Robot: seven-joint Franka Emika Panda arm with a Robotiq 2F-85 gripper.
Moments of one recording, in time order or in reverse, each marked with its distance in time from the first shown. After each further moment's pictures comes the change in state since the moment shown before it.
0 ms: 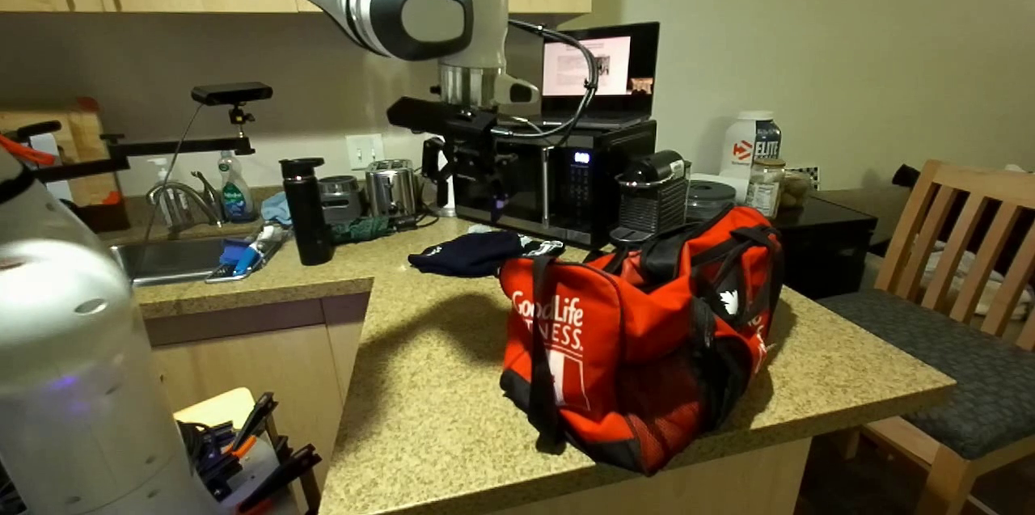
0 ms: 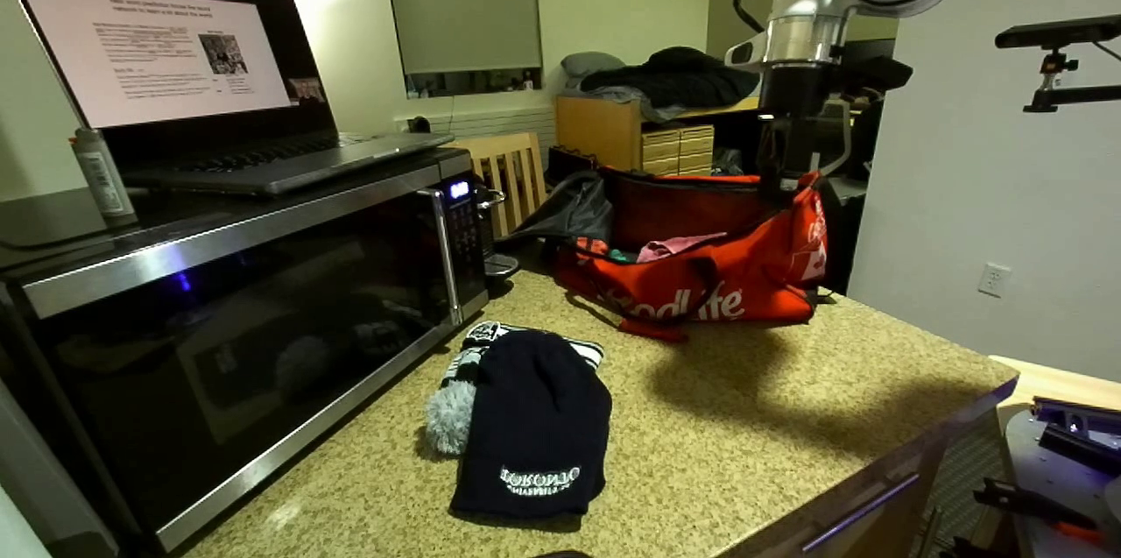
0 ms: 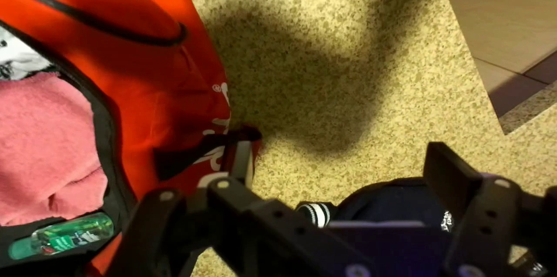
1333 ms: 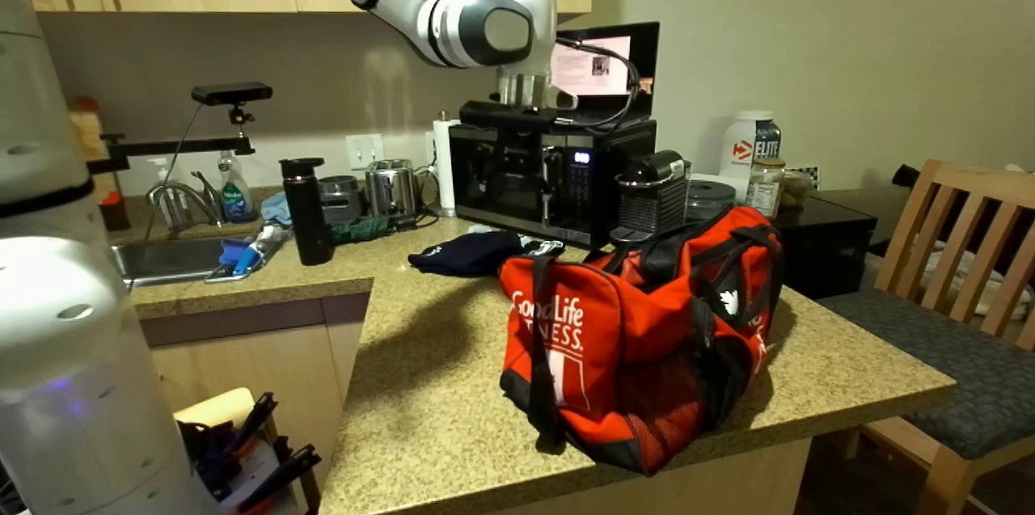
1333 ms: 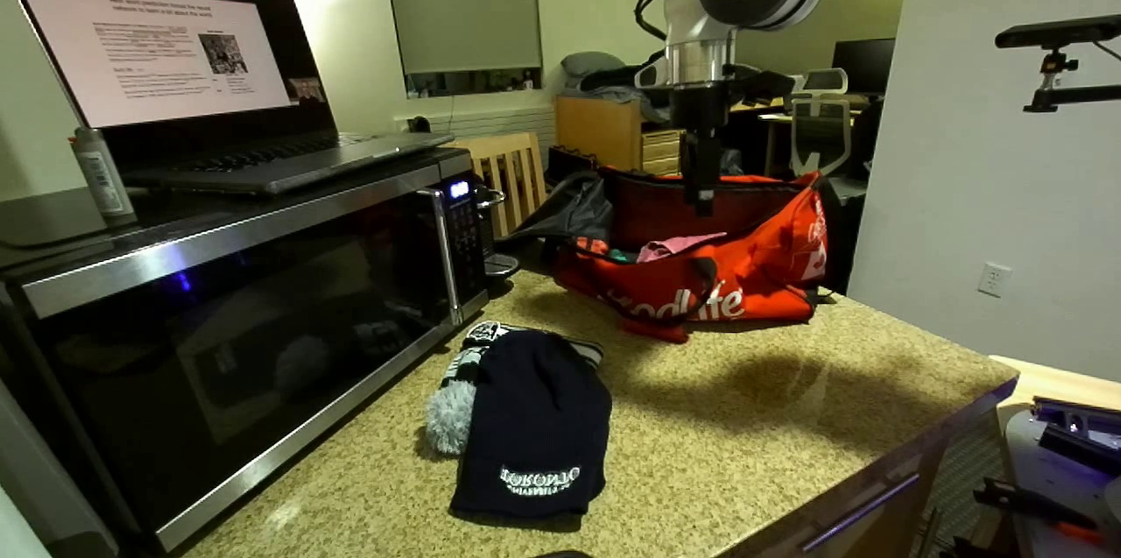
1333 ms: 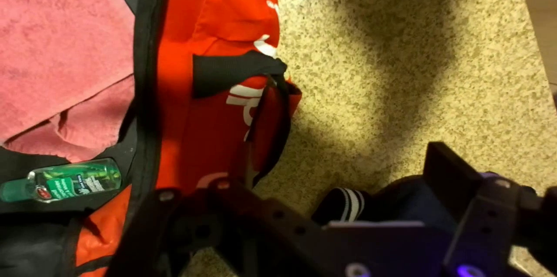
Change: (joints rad) arm -0.068 0.378 0.120 0.382 -0.050 -0.098 -0.038
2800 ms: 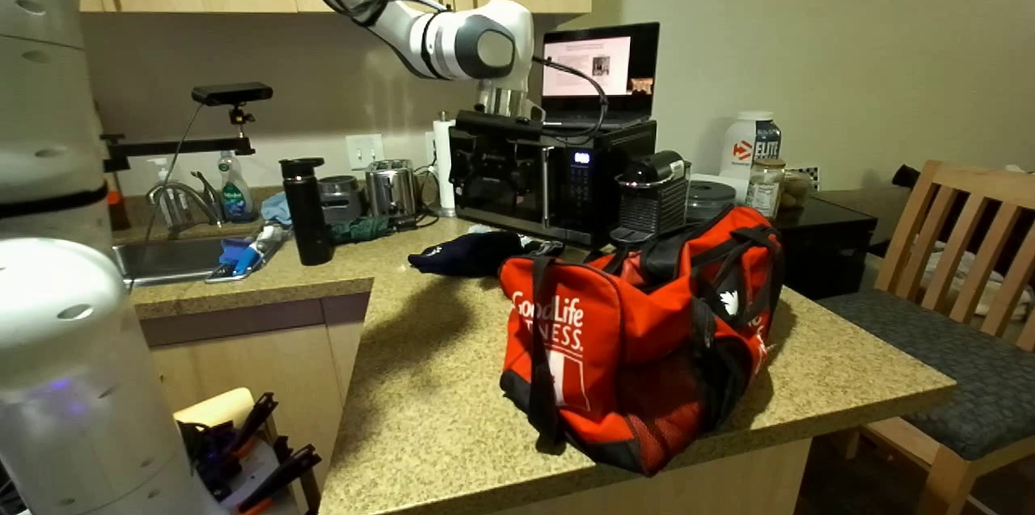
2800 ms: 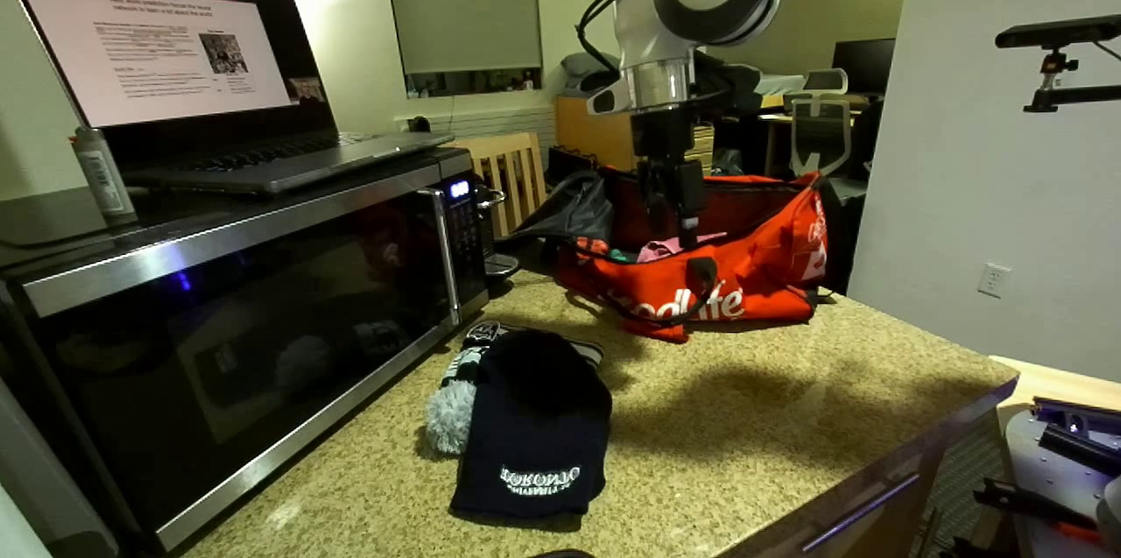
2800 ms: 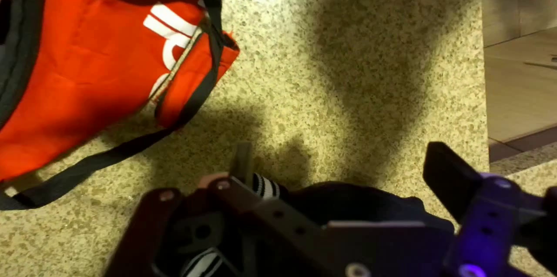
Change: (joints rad) arm 0.002 0.103 0.144 0.096 -0.005 -0.068 -0.133
